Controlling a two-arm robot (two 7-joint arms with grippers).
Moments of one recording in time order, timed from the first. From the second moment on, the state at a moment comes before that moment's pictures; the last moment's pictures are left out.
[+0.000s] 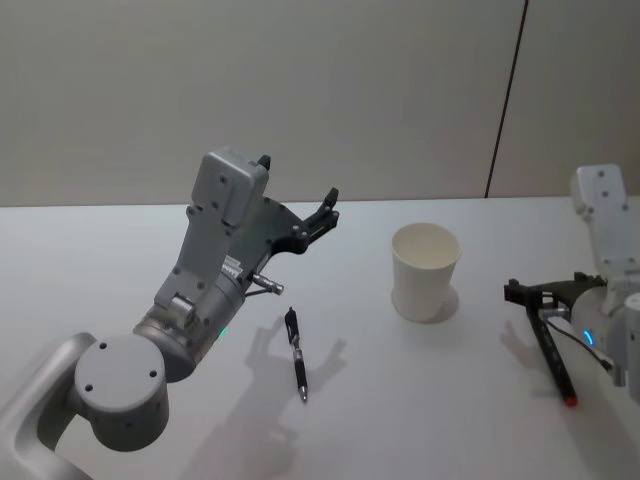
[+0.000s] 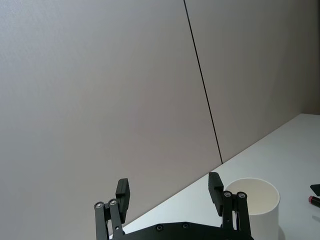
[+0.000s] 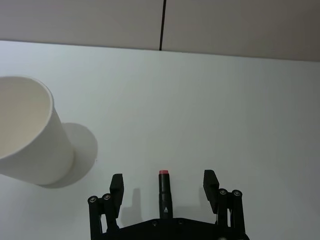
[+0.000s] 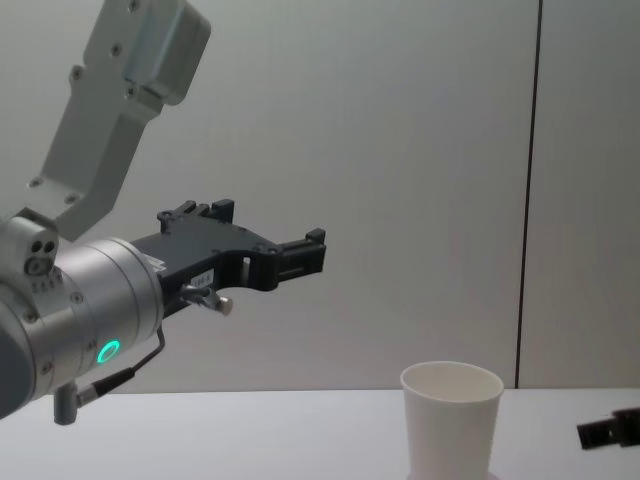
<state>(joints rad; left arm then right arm) -0.24 0.38 0.45 -1.63 -0.20 0.01 -0.01 0.27 0.17 -0.21 -1.47 0.21 0.73 -0.13</state>
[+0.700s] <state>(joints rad) -0.24 0.38 0.45 -1.63 -0.20 0.01 -0.01 0.34 0.11 -0.19 -1.33 0.22 0.82 -0.18</state>
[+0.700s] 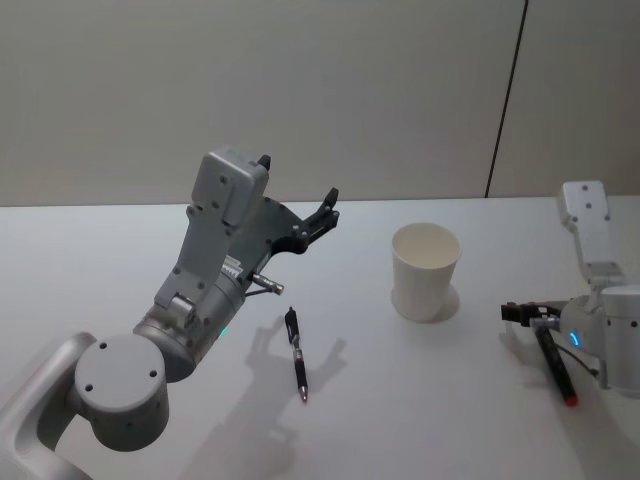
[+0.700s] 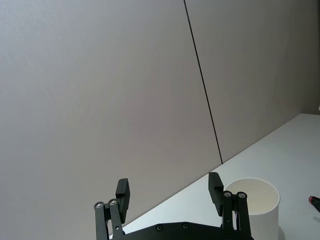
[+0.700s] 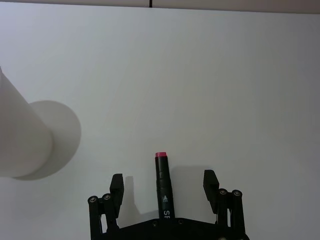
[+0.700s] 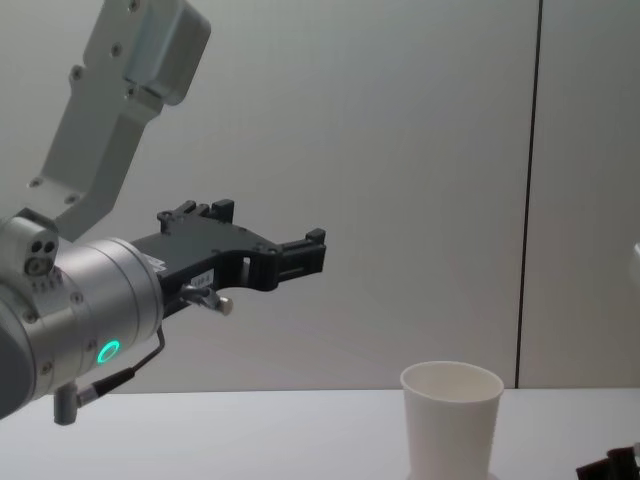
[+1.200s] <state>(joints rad) -0.24 0.38 0.45 -1.63 -0.20 0.01 -0.01 0.38 0.09 -0.19 -1.26 0.21 0.82 -0.19</state>
